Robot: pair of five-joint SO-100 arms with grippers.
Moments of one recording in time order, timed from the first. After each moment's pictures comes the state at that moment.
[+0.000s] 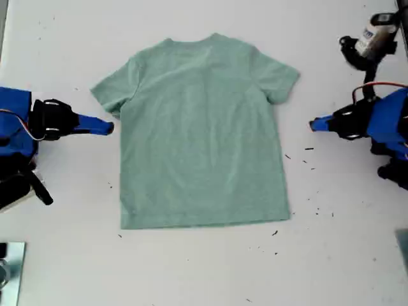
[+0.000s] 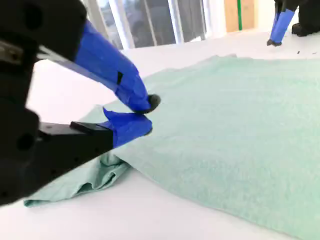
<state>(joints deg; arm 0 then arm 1) -15.1 206.2 185.2 59.3 7.6 27.3 200.6 174.2 78.4 -39.5</state>
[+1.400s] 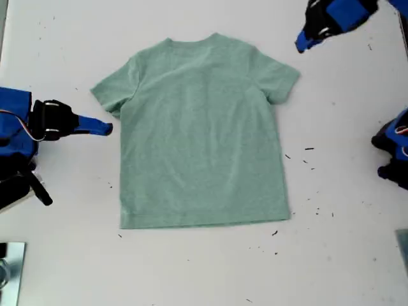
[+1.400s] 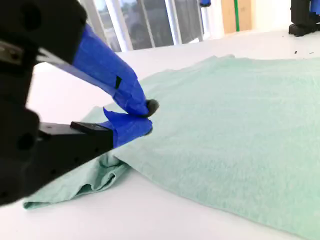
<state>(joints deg) -14.9 206.2 185.4 59.3 8.3 47.2 111.0 82.4 93.4 -59.8</state>
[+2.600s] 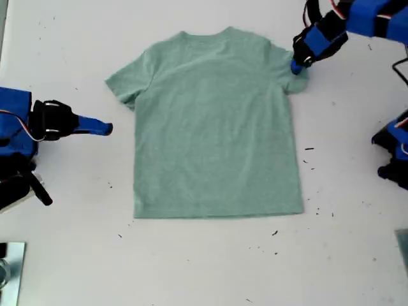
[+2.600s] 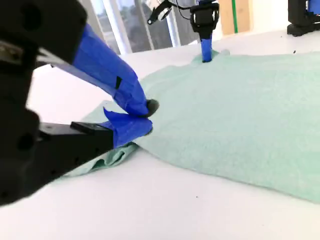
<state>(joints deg) -14.9 206.2 185.4 59.3 9.3 56.3 92.7 104.3 63.5 -70.0</state>
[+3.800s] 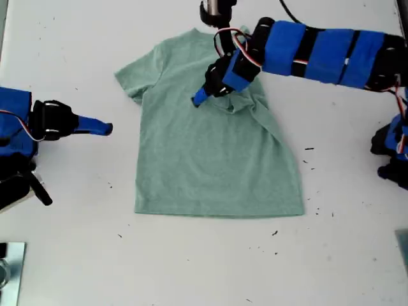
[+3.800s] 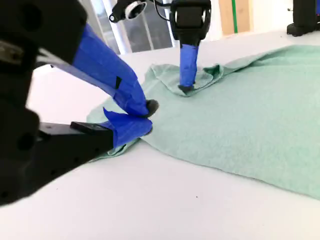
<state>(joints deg) -14.9 206.2 185.4 59.3 9.3 26.9 66.8 55.6 71.4 -46.8</state>
